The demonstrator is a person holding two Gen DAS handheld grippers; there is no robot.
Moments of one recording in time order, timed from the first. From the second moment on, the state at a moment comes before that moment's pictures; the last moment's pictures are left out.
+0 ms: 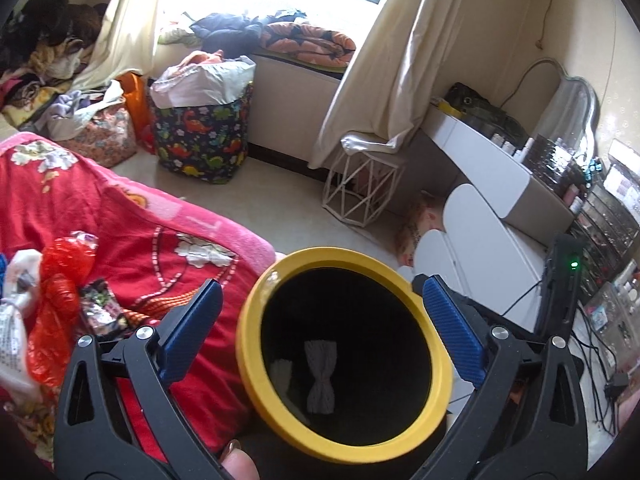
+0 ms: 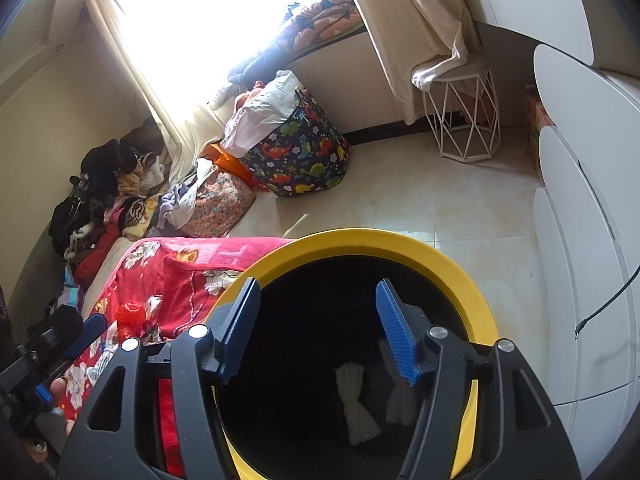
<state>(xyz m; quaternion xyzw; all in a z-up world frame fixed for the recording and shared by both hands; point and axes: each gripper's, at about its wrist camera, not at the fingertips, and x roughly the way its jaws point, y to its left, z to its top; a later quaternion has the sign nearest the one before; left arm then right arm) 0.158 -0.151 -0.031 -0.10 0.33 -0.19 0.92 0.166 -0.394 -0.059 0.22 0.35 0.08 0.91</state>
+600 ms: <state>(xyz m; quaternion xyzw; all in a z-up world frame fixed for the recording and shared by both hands) 0.142 -0.090 -0.019 -0.09 0.30 -0.10 0.94 0.155 -0.340 -0.036 0.18 0.34 0.13 0.91</state>
